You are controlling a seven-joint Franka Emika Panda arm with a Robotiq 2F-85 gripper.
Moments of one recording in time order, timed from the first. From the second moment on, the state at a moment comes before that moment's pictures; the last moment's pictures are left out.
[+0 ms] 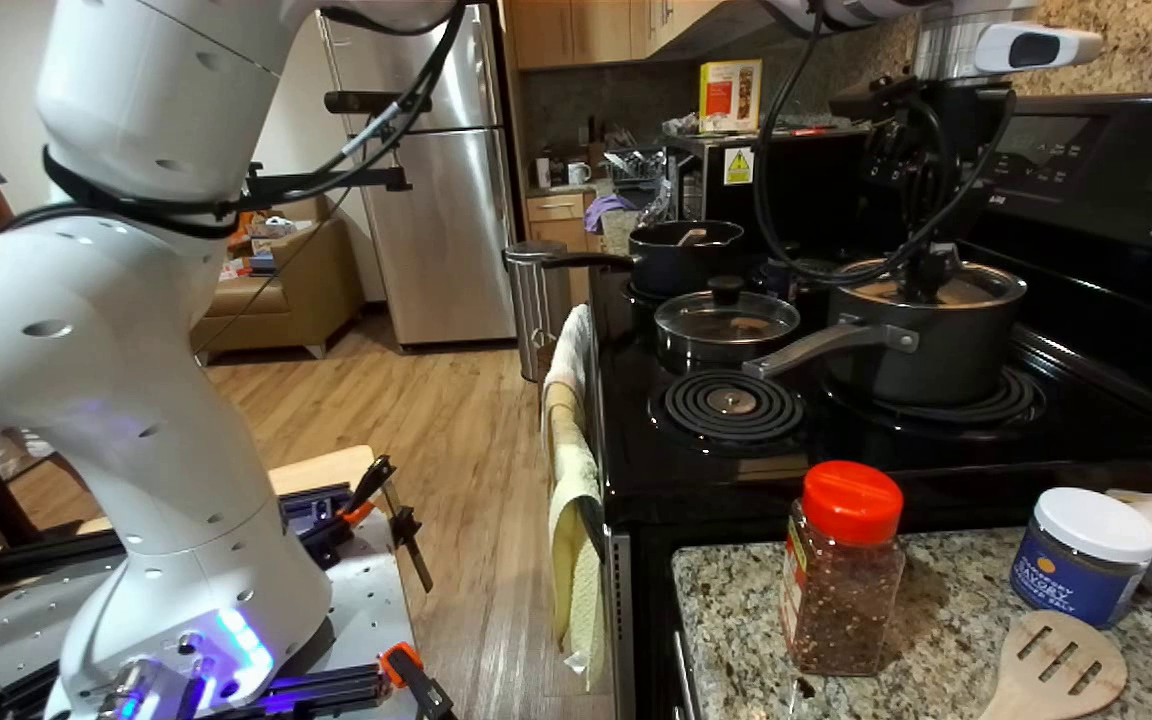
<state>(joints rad) -0.11 0.59 -0.12 -1.24 0.05 1.85 0.40</state>
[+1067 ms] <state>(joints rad) -0.11 0.58 -0.12 -1.16 0.05 1.78 0.39</state>
